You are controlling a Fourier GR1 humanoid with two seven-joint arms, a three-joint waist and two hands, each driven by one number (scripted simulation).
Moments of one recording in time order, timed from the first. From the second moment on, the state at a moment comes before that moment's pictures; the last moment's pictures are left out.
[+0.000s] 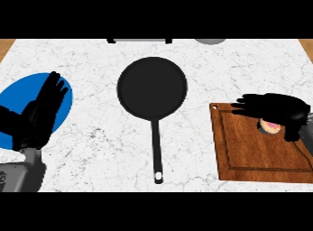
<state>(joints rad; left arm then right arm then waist) -0.16 0.25 0.01 -1.56 0.19 0.13 0.19 -0.49 -0.60 0.27 -1.02 1.28 0.23 -0.87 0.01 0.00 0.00</state>
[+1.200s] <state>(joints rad) -0.15 0.22 0.04 -1.60 0.16 0.11 0.24 -0.52 -0.27 0.16 -1.00 1.26 0.18 -0.66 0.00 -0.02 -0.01</state>
